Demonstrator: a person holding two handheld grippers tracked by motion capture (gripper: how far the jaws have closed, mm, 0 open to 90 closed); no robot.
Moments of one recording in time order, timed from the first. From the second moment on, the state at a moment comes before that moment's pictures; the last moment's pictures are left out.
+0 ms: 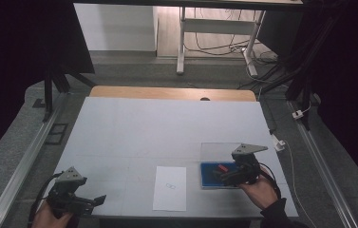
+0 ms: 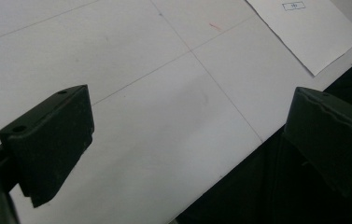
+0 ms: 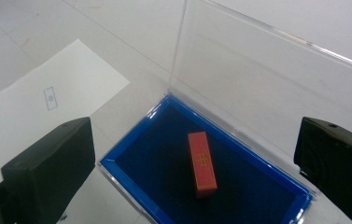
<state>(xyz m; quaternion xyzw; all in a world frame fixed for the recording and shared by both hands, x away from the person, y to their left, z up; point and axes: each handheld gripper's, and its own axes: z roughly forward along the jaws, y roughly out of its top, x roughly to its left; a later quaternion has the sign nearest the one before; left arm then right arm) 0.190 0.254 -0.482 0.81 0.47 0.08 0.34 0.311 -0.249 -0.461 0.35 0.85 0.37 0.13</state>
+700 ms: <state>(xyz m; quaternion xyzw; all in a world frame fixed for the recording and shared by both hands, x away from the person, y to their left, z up) 0.190 0.254 -0.482 0.81 0.47 0.07 0.34 0.279 -0.272 -0.455 0.37 0.84 0.36 0.15</state>
